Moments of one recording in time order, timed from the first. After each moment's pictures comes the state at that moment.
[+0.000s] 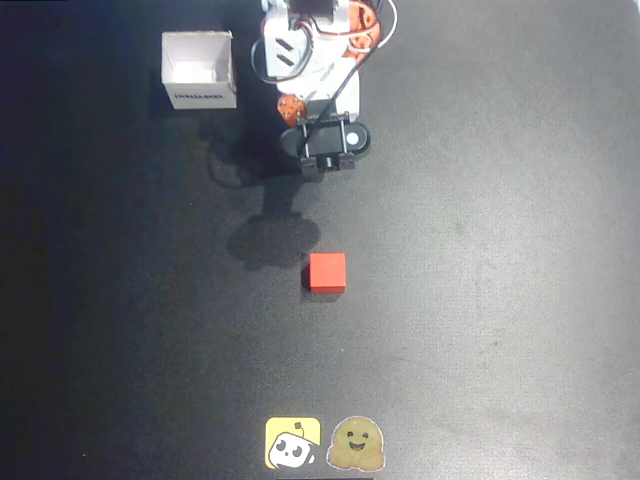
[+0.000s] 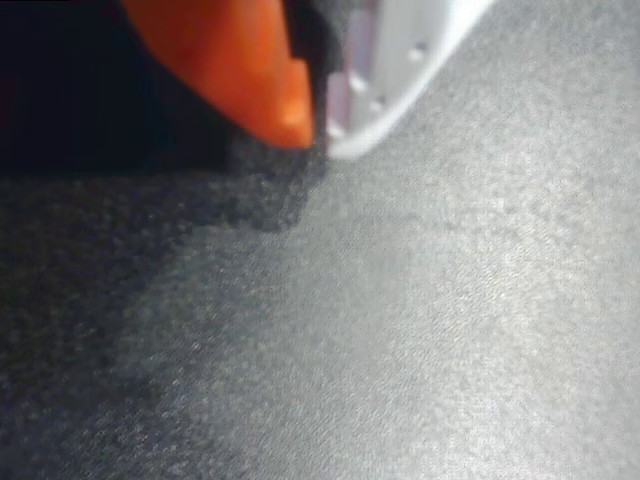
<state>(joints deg) 2.1 182.9 169.3 76.3 84.5</state>
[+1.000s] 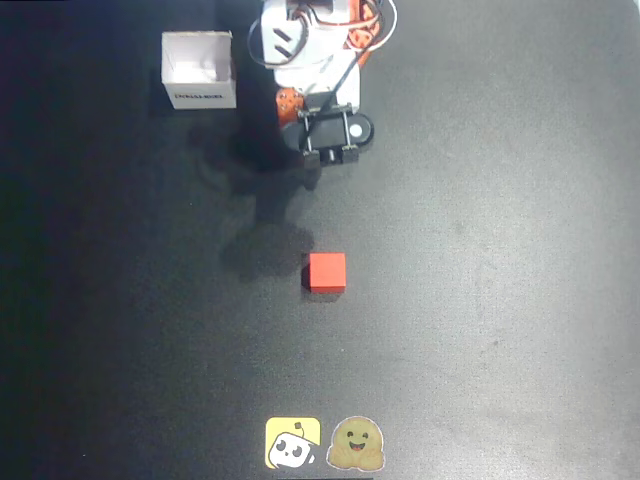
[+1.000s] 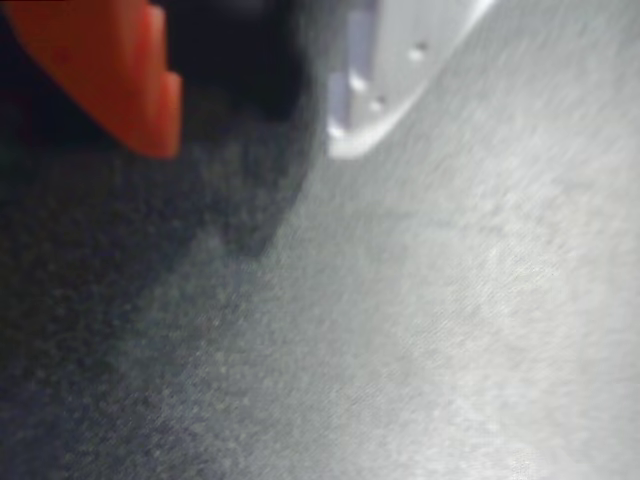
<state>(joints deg) 1.7 167.6 154.7 77.4 82.5</state>
